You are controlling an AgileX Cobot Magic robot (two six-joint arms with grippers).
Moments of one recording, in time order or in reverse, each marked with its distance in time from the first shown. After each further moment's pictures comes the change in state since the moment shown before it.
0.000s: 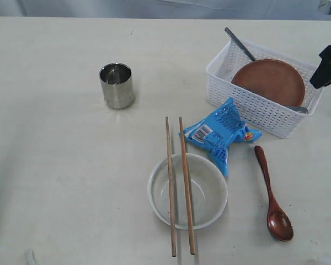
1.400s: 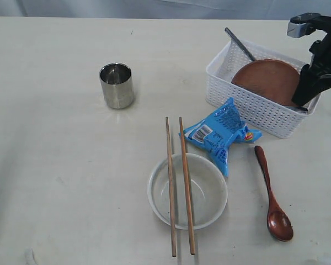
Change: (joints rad) left arm 0.000 0.000 0.000 0.000 0.000 0.000; right arm 0.123 0.023 0.035 -0.084 0.000 -0.067
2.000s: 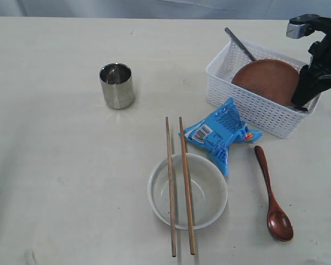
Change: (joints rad) left arm 0.000 0.000 0.000 0.000 0.000 0.000; right arm 0.000 0.004 0.000 0.000 0.000 0.000
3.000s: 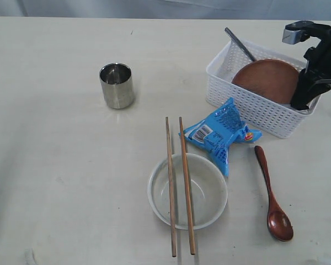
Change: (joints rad) left arm 0.000 0.000 0.000 0.000 0.000 0.000; right arm 0.002 0.035 0.000 0.016 0.000 -0.026
